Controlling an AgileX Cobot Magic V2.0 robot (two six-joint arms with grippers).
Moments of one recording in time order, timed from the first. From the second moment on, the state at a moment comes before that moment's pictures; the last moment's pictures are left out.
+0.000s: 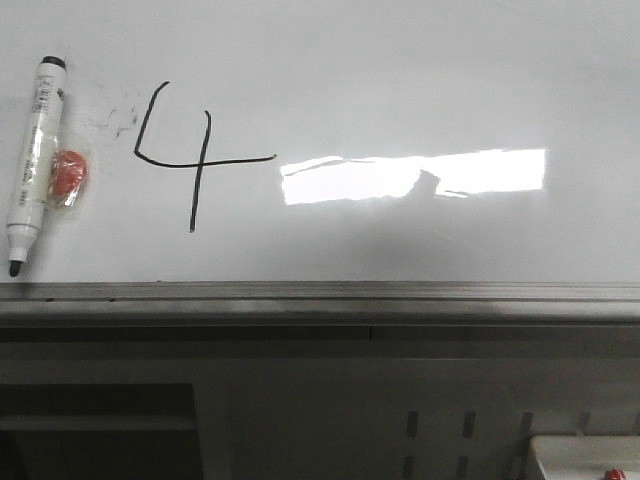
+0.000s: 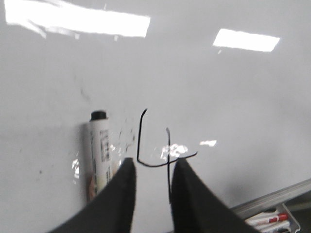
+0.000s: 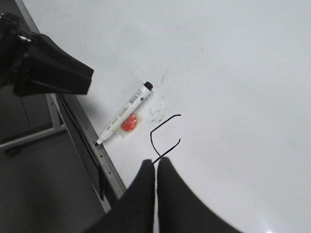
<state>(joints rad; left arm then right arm) -0.53 0.58 -0.45 -0.45 0.17 0.12 0.91 0.95 -1.05 -0.03 0.53 -0.18</state>
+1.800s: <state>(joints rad) -0.06 -0.01 -0.08 -0.06 0.30 0.12 0.91 0.09 -0.28 -0.03 0.23 -0.18</state>
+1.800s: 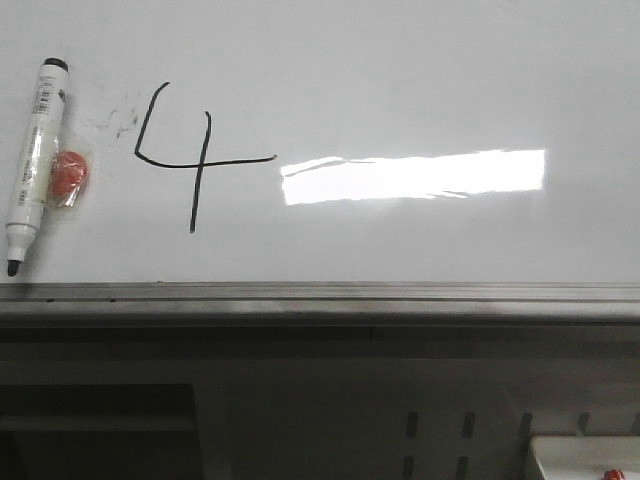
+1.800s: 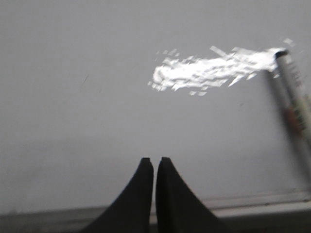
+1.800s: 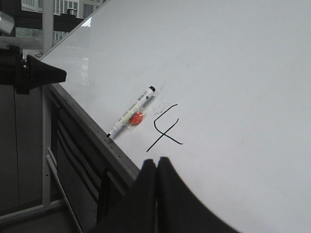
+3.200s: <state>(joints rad) -0.01 -0.01 0.00 -0.07 0.33 0.12 0.91 0.09 -0.28 -0.03 0.23 -0.18</state>
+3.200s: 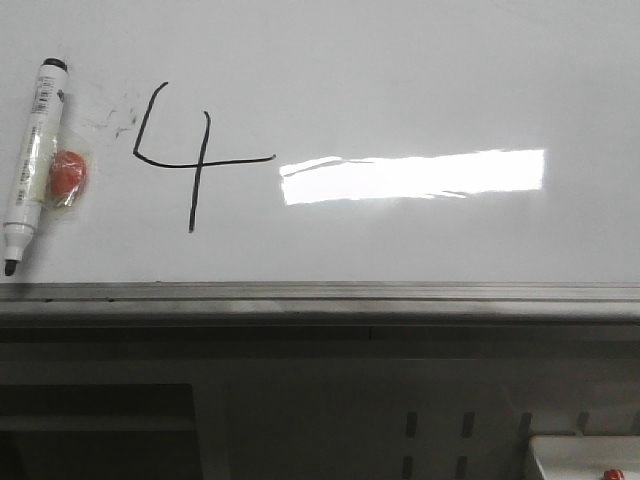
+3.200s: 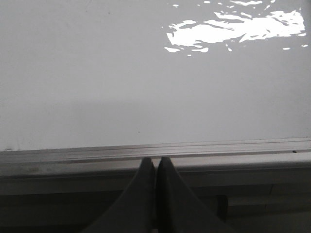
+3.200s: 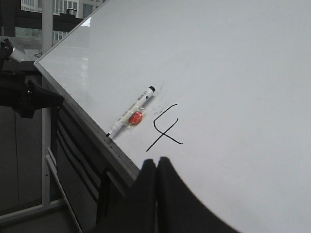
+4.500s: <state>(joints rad) -0.01 -0.01 0.00 -0.07 0.33 0.12 -0.03 -0.01 0.01 -0.02 0.28 -0.07</state>
